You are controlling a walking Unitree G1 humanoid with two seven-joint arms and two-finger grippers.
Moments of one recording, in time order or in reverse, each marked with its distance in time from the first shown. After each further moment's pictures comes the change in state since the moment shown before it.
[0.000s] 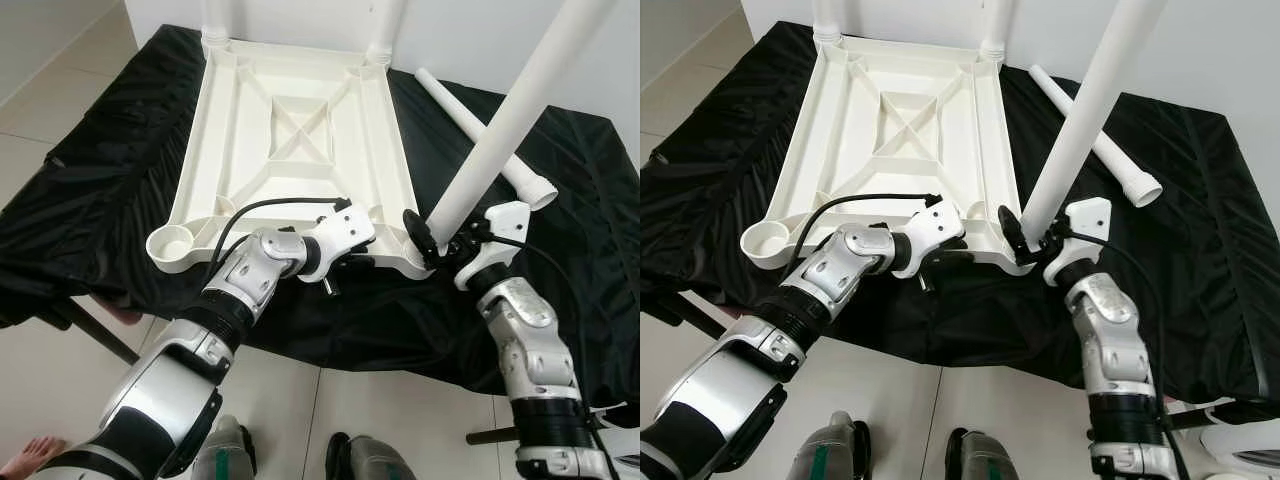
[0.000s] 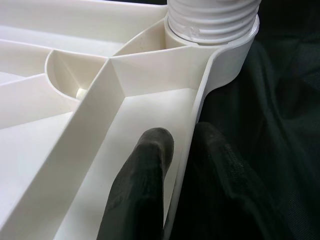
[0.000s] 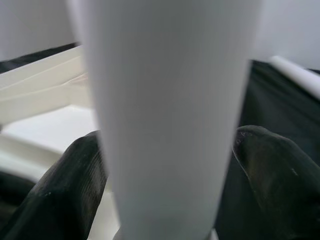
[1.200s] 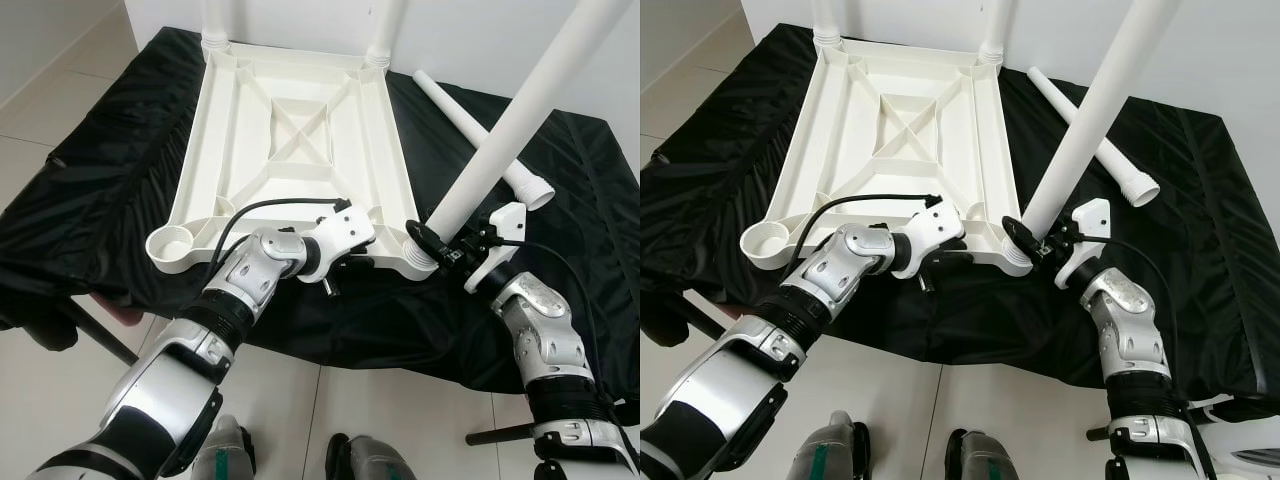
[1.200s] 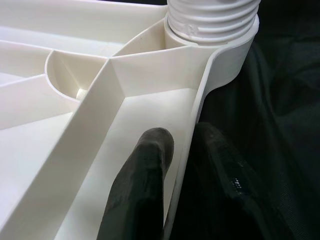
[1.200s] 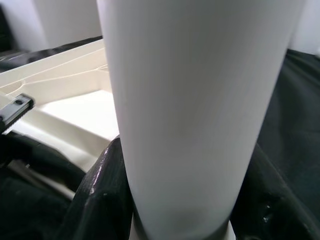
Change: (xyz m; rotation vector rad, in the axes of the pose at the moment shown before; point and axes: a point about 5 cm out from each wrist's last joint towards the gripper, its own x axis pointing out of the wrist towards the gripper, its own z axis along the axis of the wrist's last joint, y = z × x) left arm 0.000 0.001 -0.001 -0.002 0.008 -0.001; right arm 0.002 -0.008 -0.014 0.029 0.023 0.140
